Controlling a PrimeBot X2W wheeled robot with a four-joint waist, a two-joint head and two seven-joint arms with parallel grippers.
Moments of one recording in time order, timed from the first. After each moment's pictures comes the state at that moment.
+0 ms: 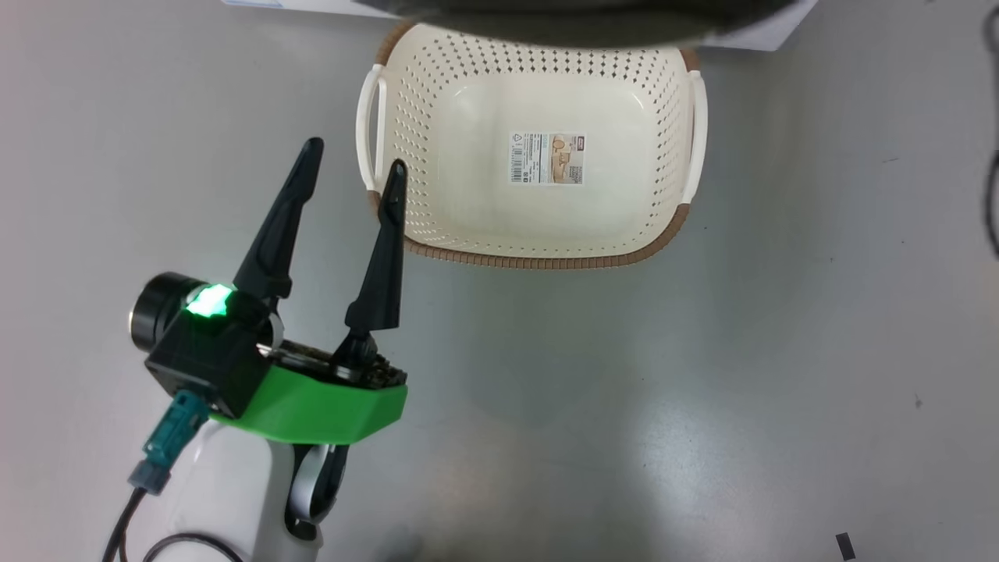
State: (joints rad) left arm -0.47 0.03 -0.21 0.04 -0.21 -0.06 -0.26; right arm -1.22 -0.25 0.10 0.52 1.64 0.12 0.74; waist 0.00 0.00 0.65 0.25
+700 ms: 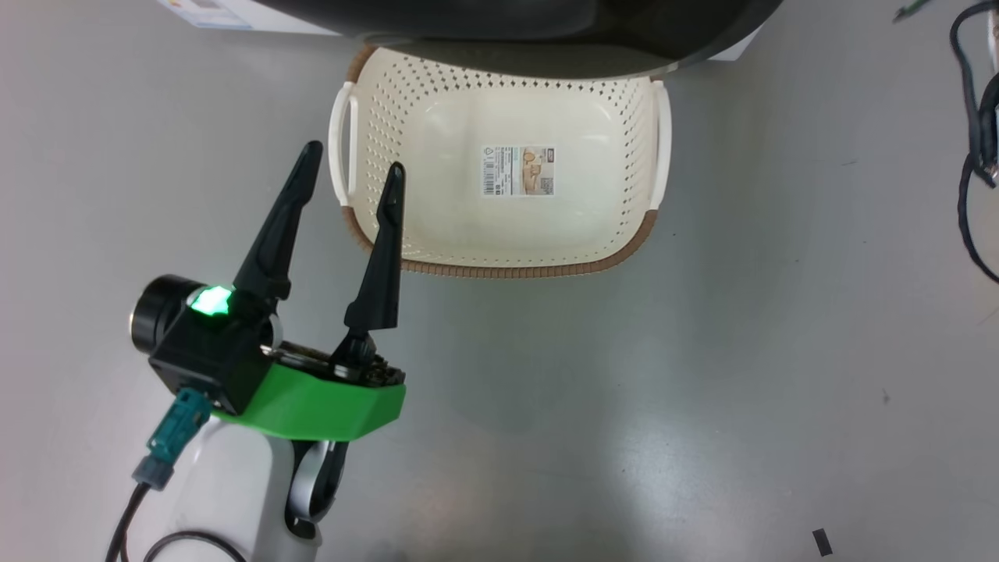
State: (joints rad) left arm -0.47 0.03 -0.20 0.05 -0.20 -0.06 -0.26; right arm -1.22 -0.21 0.11 0.50 1.63 0.12 0.81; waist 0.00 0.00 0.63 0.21
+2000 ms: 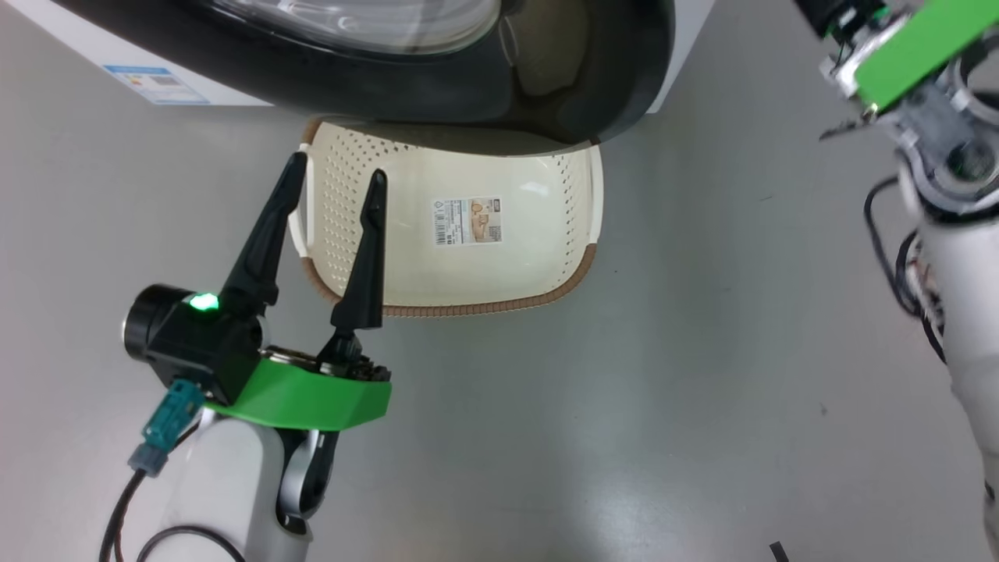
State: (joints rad) left arm -0.47 0.03 -0.17 0.11 -0.21 -0.07 -0.26; right arm -0.95 -0.23 0.19 0.35 1.32 0.12 0.37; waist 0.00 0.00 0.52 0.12
